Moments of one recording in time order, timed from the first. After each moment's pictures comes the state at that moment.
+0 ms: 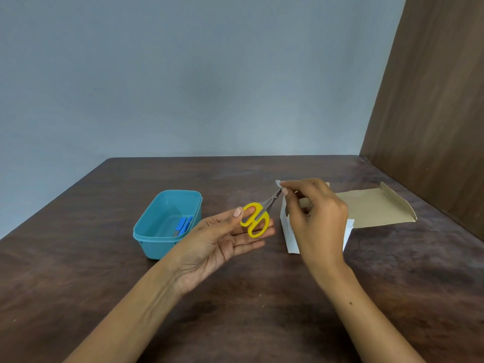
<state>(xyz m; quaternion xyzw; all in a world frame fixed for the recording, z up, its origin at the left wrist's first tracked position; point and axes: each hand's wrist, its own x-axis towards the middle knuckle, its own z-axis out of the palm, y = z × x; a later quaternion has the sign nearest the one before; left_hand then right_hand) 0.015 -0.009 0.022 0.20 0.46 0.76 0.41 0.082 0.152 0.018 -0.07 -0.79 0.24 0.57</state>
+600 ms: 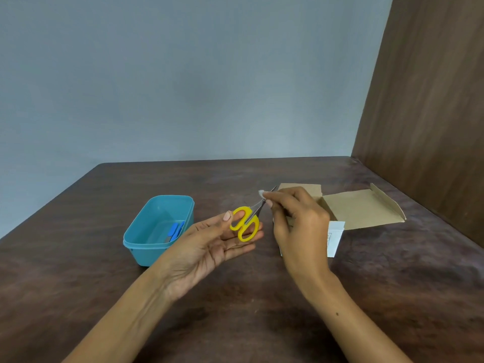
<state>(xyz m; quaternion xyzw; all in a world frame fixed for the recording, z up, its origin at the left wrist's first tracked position) 0.013 -0.009 0.021 0.21 0.46 0.76 0.41 0.084 0.142 0.014 -0.06 -0.79 0.23 0.56</state>
